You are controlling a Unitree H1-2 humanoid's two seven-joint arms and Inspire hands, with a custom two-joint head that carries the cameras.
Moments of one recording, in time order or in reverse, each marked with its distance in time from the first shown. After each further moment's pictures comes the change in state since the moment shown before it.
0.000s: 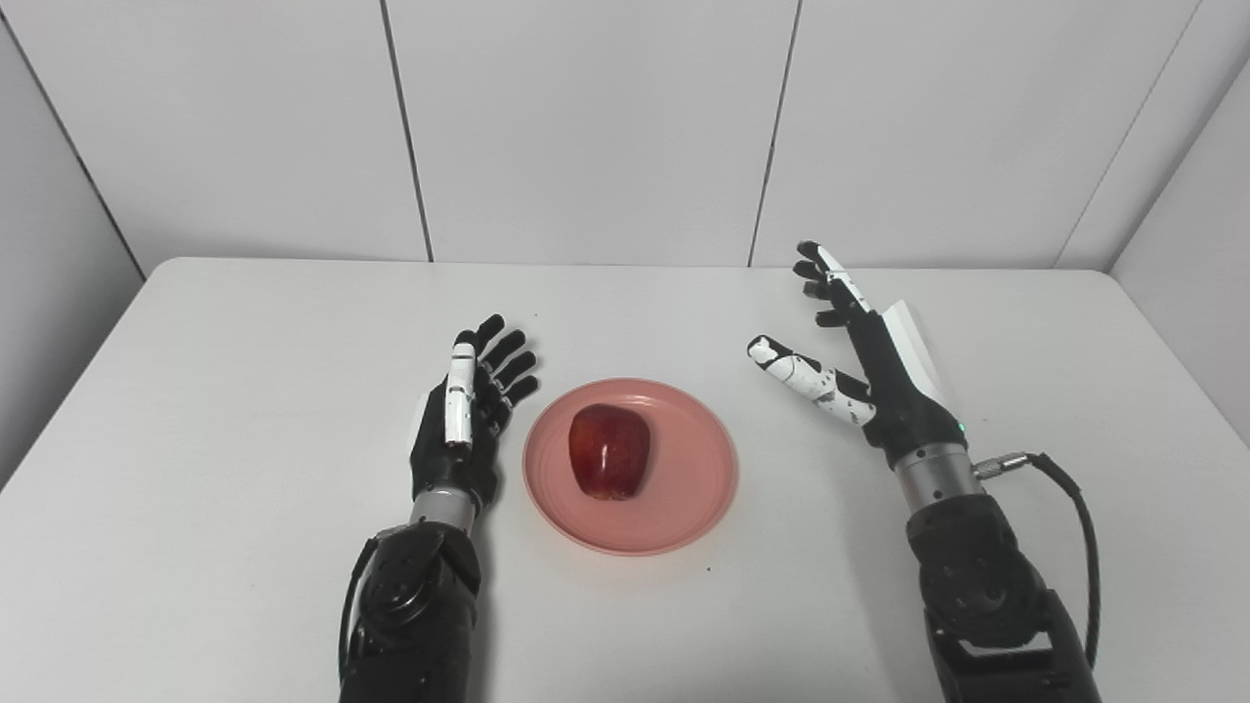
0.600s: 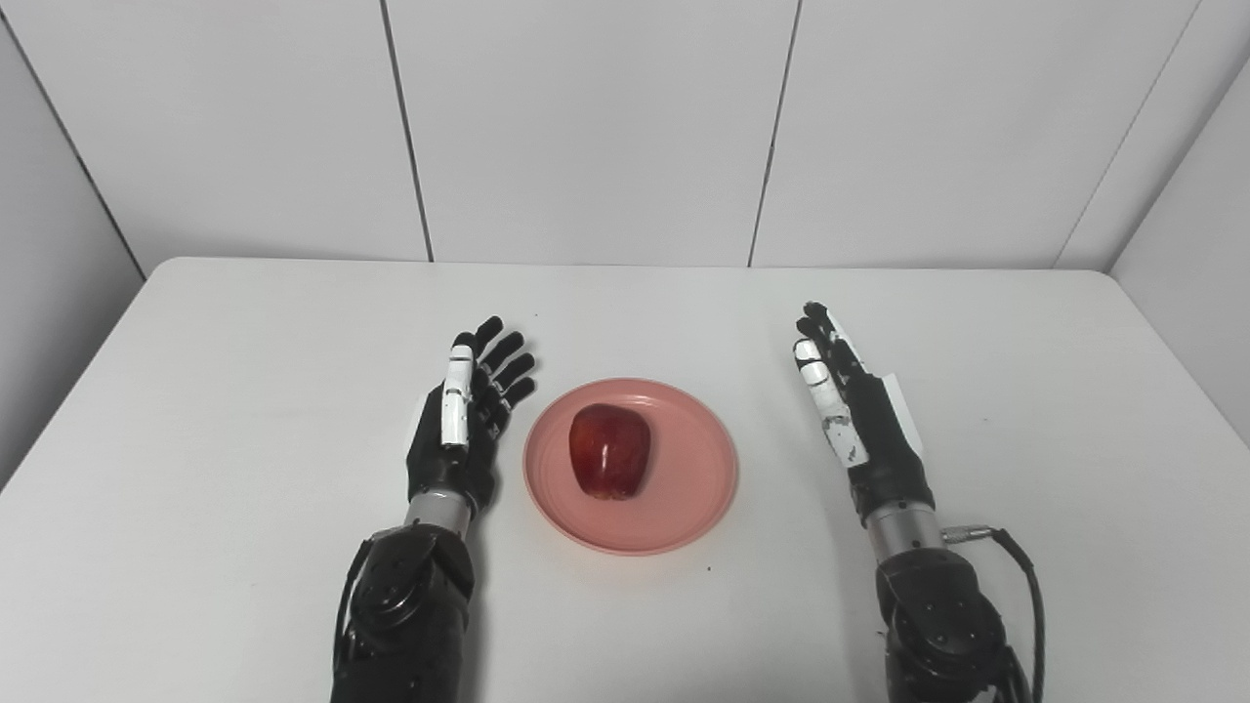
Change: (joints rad) left arm 0.013 0.017 -0.008 -0.020 -0.017 0.018 -0.026; right arm 0.055 0.143 -0.099 0.121 0.354 -0.002 -0.044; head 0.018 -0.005
